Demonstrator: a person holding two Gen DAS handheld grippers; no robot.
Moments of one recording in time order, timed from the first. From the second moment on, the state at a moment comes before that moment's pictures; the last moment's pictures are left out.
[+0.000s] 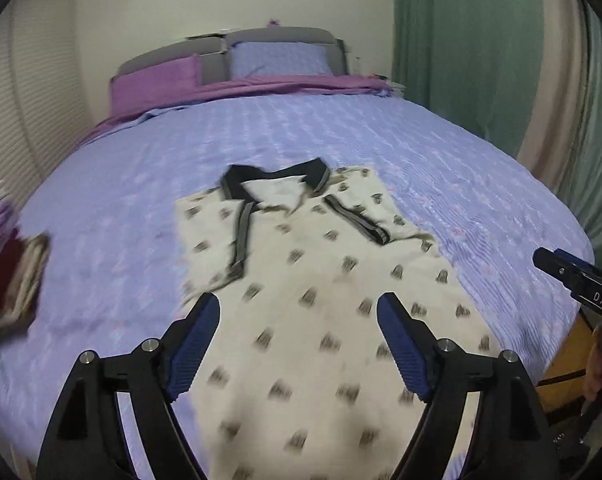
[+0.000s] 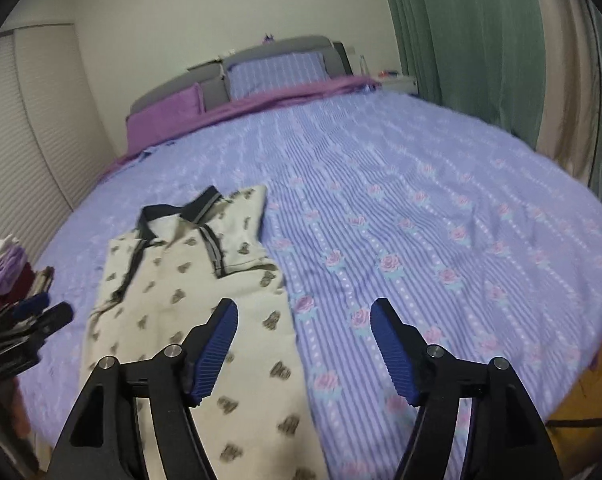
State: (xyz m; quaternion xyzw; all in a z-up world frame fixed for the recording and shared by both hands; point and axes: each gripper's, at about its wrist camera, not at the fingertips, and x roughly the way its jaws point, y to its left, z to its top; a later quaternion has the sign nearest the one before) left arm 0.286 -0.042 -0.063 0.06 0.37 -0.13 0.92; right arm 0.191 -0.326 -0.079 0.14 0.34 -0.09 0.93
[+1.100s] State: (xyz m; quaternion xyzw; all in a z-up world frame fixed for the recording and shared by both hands) left arm 0.186 0.056 -0.212 -0.07 0.52 -0.08 0.85; right arm 0.099 -0.298 -0.190 0.17 0.42 -0.10 0.89
